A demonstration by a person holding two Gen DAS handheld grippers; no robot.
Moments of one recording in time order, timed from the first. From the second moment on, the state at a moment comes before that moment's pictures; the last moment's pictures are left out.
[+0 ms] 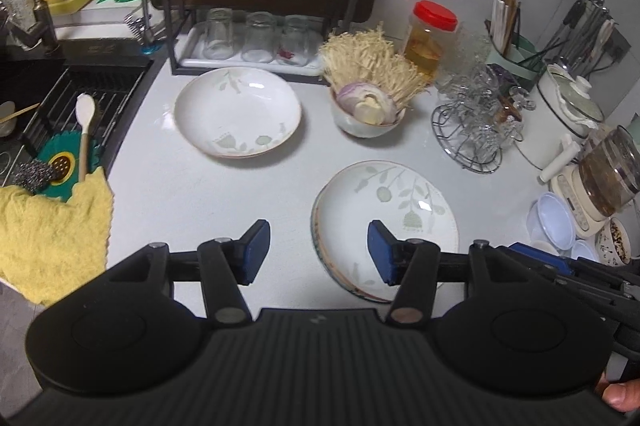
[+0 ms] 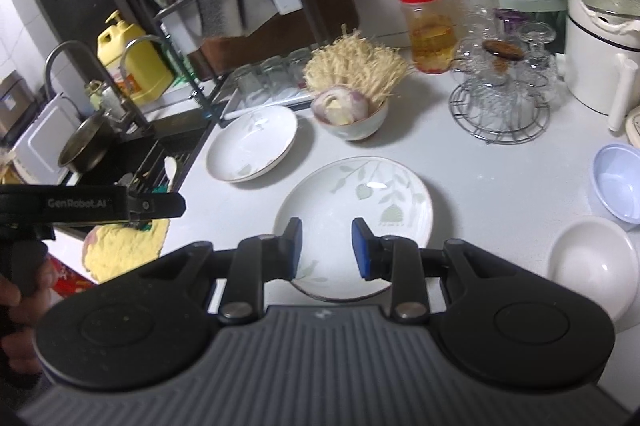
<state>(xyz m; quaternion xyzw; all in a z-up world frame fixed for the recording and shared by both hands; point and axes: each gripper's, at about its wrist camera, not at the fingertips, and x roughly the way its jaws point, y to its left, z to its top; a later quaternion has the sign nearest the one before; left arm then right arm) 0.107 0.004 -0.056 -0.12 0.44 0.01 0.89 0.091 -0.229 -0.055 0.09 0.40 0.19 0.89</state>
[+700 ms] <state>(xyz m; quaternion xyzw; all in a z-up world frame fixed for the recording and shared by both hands) 0.167 0.121 -0.110 -0.16 0.48 0.01 0.87 0.134 -0.148 -0.073 0.10 0.41 0.15 0.89</state>
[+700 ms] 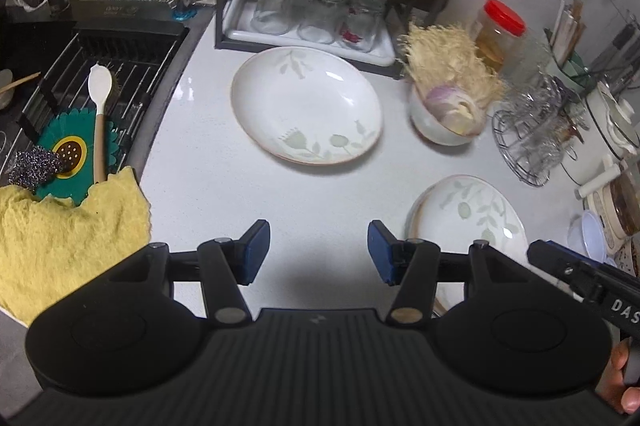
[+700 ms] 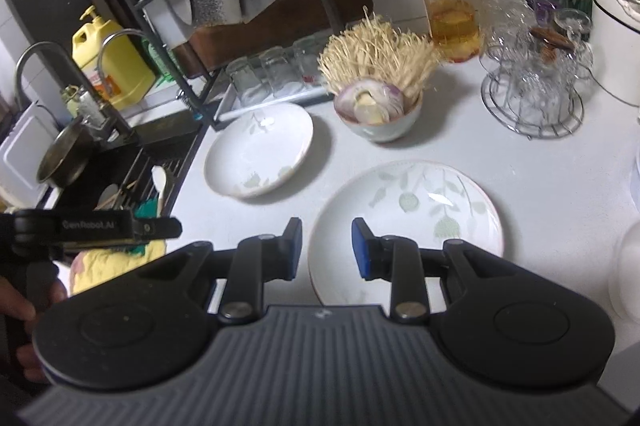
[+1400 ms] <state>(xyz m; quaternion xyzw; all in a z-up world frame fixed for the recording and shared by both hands) 0.283 0.217 -0.163 -0.13 0.45 -0.03 0.89 0.226 -0.062 -0.117 0.11 0.44 0.08 0.89</state>
